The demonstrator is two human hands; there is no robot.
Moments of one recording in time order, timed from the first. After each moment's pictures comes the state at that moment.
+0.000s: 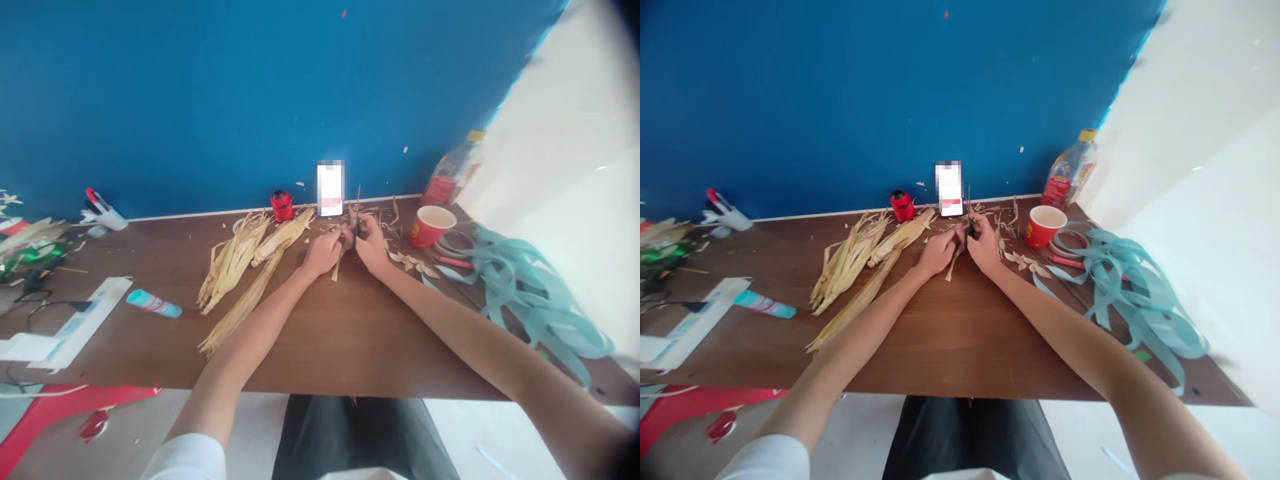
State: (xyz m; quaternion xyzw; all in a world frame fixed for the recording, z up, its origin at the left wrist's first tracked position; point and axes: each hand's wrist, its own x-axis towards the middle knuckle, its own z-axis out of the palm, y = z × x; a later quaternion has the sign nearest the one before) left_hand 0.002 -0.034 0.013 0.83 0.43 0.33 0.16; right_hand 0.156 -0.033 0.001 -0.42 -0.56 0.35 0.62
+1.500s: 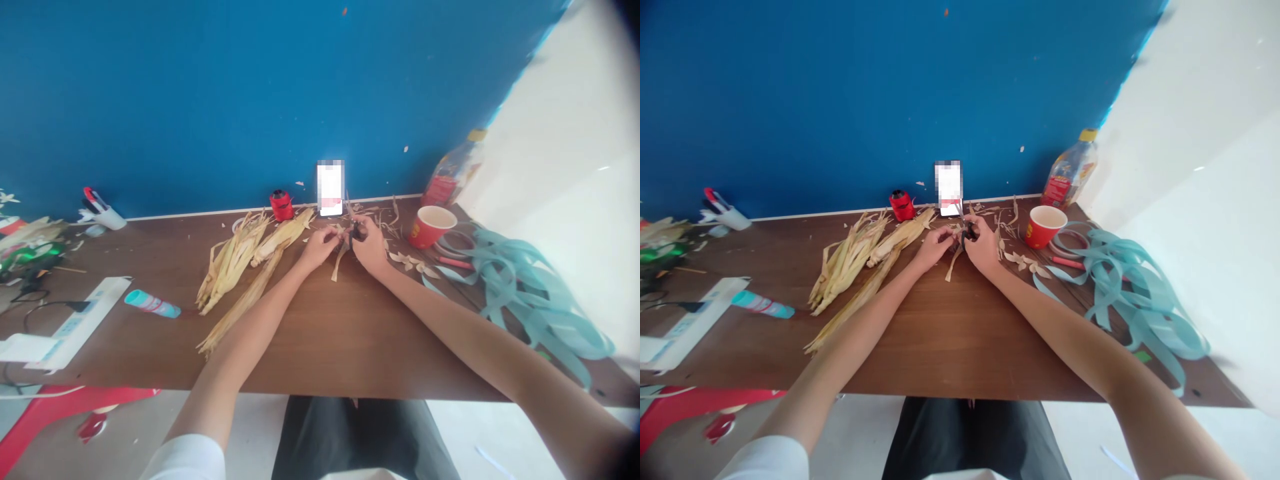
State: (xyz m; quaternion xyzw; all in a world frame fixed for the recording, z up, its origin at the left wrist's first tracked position) left_hand -0.001 -0.015 0.007 0.71 0.40 0.43 0.39; right_hand 0.157 -0.039 0.007 -0.47 -0.61 0.29 0.57
